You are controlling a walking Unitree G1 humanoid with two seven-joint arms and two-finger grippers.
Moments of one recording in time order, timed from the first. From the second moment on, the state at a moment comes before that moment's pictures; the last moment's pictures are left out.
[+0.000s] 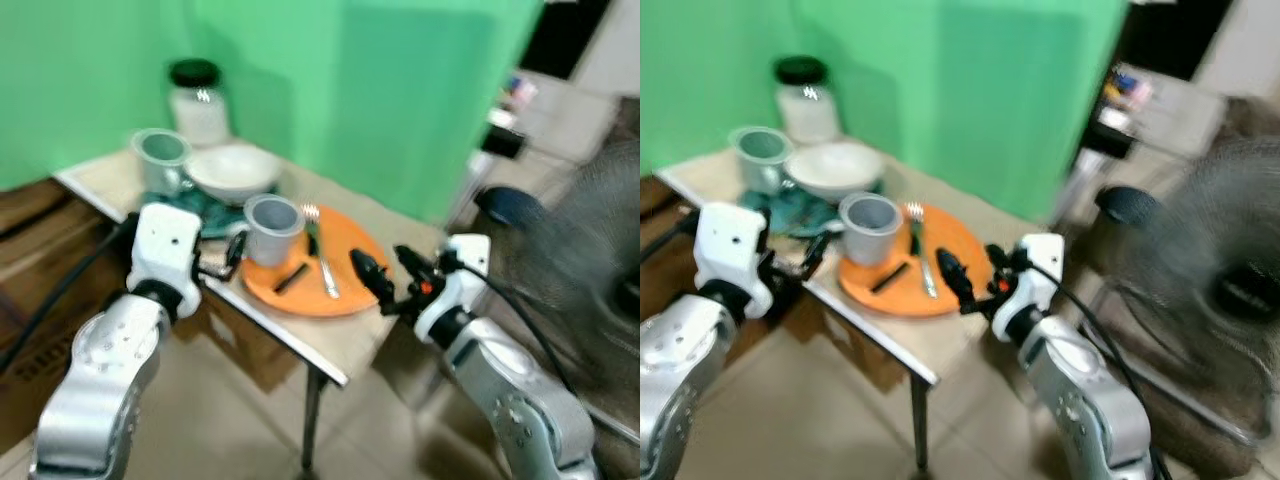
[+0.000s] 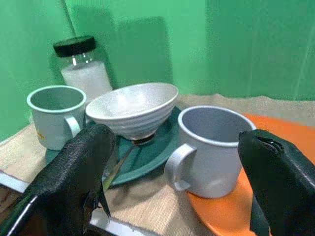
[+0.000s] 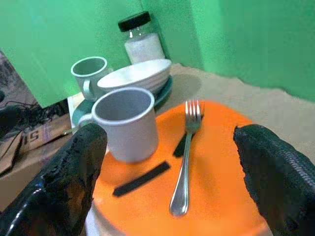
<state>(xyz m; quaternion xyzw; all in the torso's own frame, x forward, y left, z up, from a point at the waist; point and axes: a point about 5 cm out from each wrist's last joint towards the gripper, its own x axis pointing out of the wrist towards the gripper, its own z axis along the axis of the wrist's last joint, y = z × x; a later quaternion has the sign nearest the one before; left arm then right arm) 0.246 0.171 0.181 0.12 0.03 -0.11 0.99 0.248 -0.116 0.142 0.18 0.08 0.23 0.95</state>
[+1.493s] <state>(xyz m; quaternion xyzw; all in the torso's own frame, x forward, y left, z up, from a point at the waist) 0.215 0.205 0.177 0.19 0.12 -0.33 0.92 0.349 -0.016 0.150 -0.17 0.05 0.49 0.85</state>
